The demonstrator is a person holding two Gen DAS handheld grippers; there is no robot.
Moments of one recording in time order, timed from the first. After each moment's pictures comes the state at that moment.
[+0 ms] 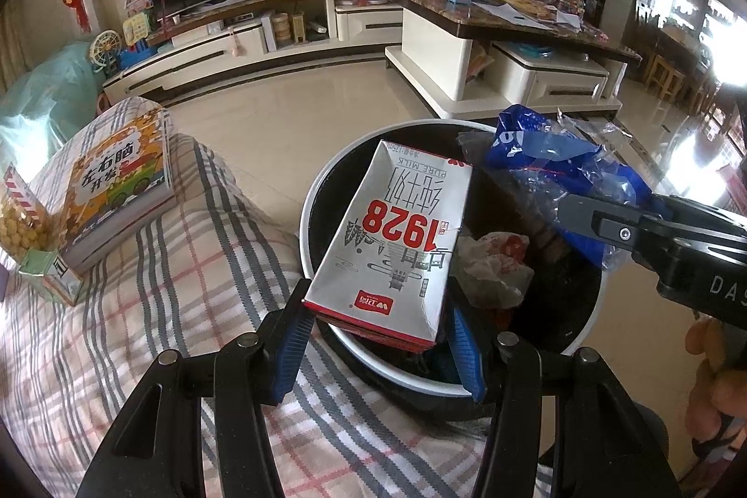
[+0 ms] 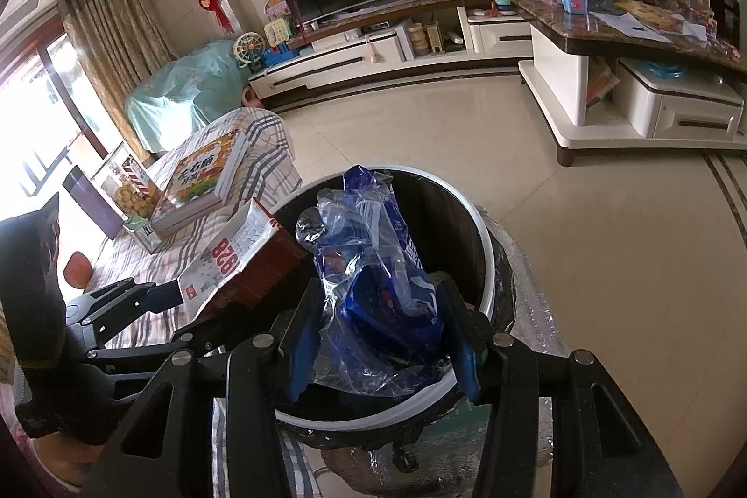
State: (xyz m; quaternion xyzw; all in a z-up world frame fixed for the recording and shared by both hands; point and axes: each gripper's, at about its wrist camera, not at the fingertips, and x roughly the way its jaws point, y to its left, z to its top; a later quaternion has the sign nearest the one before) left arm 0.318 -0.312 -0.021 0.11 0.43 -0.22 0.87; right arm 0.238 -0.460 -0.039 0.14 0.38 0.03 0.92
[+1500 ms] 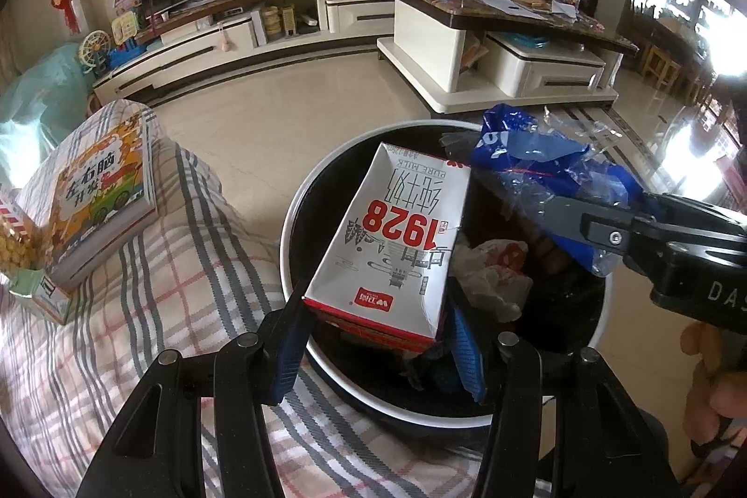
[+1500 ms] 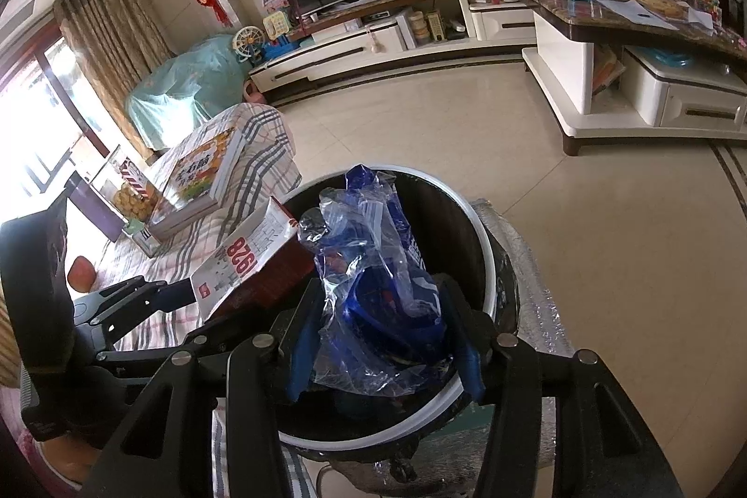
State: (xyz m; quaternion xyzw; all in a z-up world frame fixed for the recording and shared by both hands) left arm 0.337 -0.327 -0.020 0.12 0.44 -0.23 0.86; right arm 0.255 -0.469 -0.045 0.15 0.39 0.04 0.91
